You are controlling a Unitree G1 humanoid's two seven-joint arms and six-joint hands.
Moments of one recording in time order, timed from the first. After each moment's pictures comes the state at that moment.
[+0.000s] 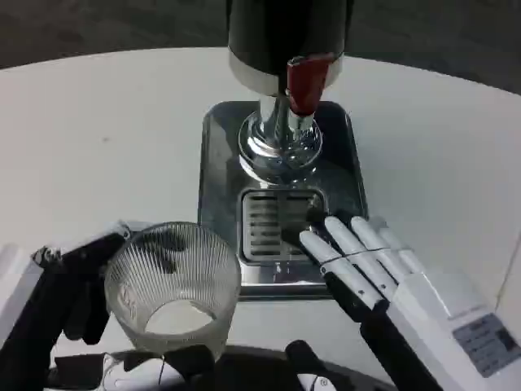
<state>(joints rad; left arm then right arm) 0.31 0.38 0.29 -0.41 0.25 -0.59 -0.11 0.38 -0.28 0.16 -0.83 -0.91 -0.22 0.14</state>
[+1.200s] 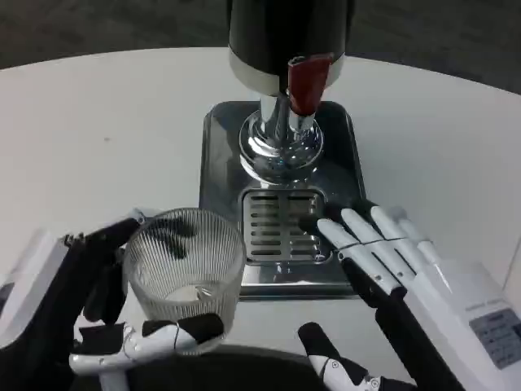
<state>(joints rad) 0.16 0.36 0.23 -0.30 0.30 -0.50 -0.10 0.40 -0.21 0.14 -0.85 -0.93 -0.21 0.14</state>
